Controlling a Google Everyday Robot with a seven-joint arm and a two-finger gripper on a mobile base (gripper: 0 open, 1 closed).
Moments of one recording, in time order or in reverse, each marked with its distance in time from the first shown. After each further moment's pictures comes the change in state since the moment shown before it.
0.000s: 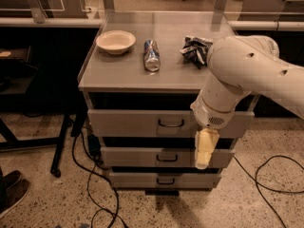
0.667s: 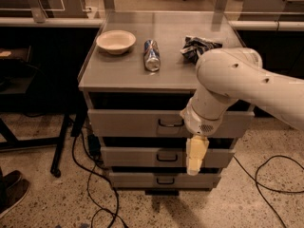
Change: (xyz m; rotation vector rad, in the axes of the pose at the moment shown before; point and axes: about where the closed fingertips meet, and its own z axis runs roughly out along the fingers) arm -0.019 0.007 0.029 -0.033 -0.027 -0.060
